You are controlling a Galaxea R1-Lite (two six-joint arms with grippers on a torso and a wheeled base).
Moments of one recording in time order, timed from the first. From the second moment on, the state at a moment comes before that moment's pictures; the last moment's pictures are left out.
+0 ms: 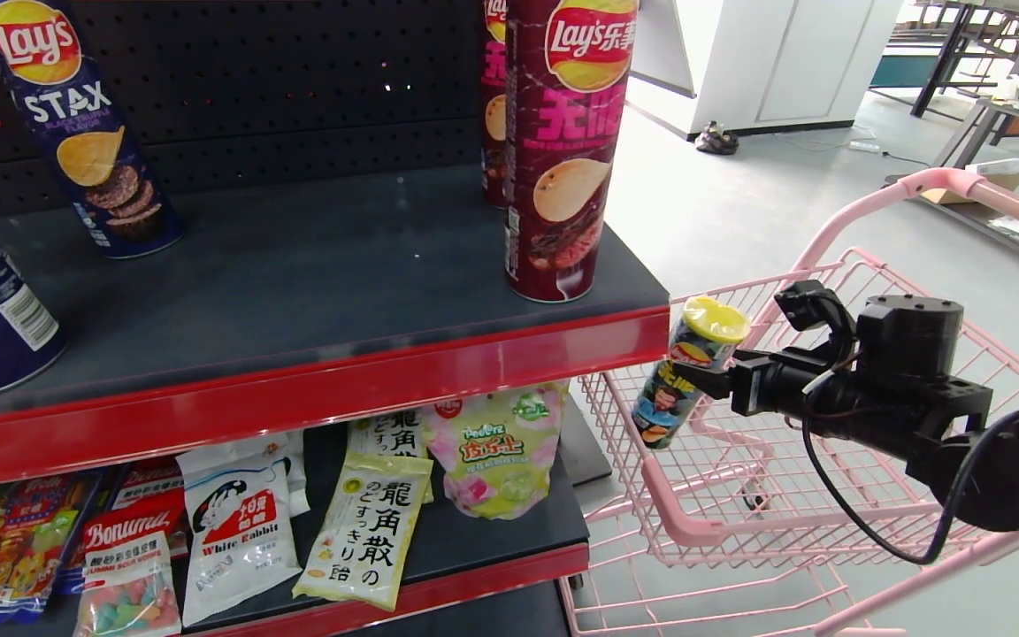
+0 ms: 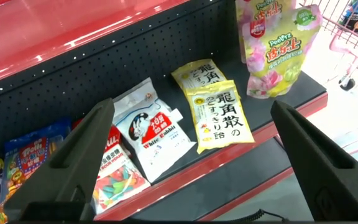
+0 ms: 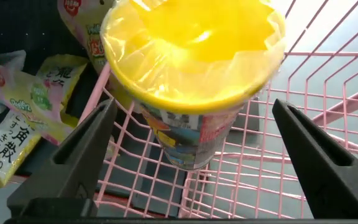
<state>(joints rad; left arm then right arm) -0.31 0.32 -0.25 0.08 0.11 0.16 0.18 1.91 -0.65 -0.96 0.27 0.04</state>
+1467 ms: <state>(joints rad) -0.31 0.29 -0.20 0.08 0.10 0.16 0.18 1.75 -0.71 -0.84 0.18 -0.02</state>
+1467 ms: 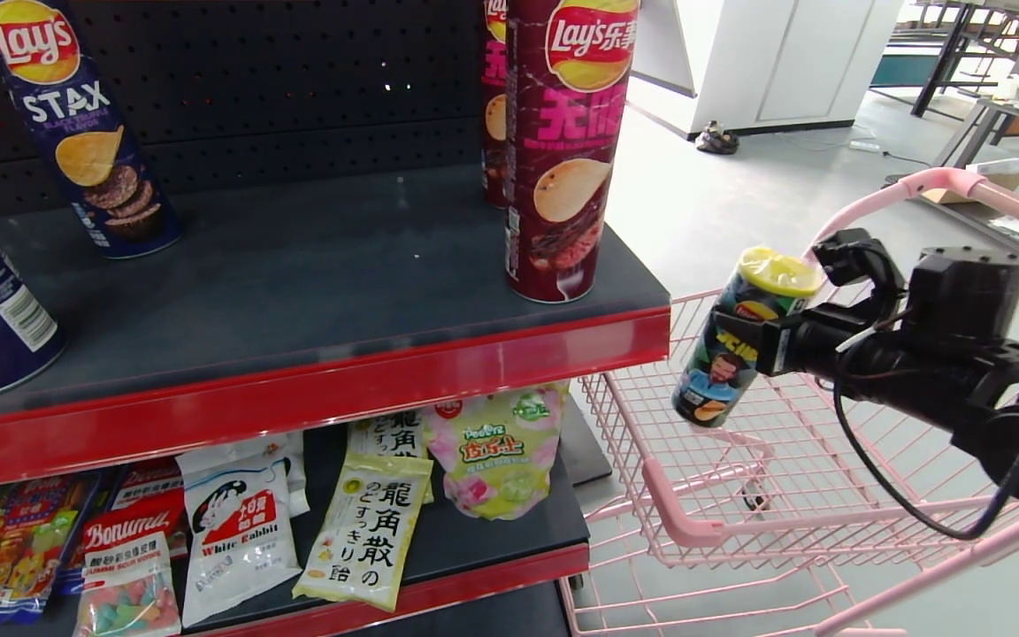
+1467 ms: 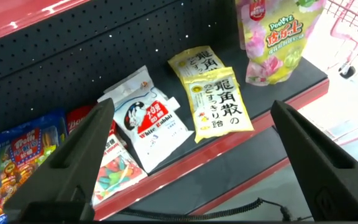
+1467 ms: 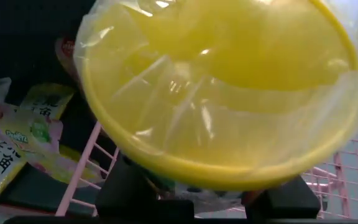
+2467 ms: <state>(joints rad) -0.30 0.30 -0.24 0.08 0.10 0.17 0.13 0.86 -0.72 0.03 -0.01 -0.17</state>
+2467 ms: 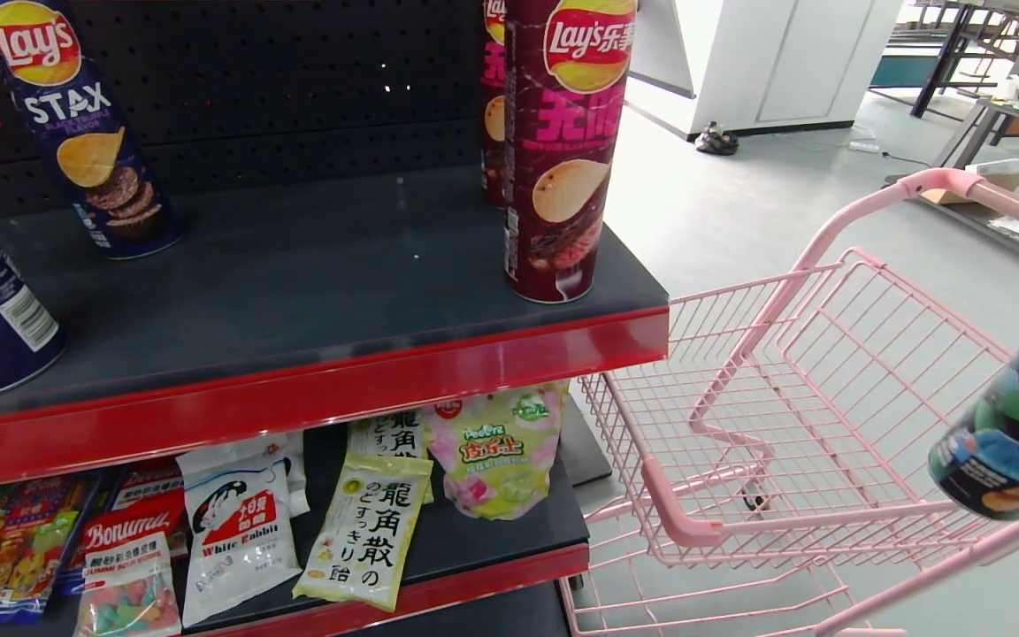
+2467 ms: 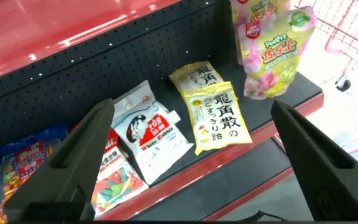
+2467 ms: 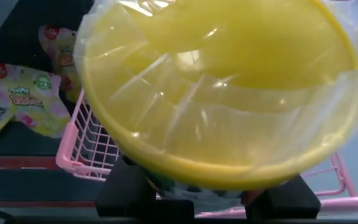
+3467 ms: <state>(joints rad) -0.30 0.36 -0.27 0.07 0.12 0.19 0.05 0.59 -0.56 0.13 -0.03 -0.22</state>
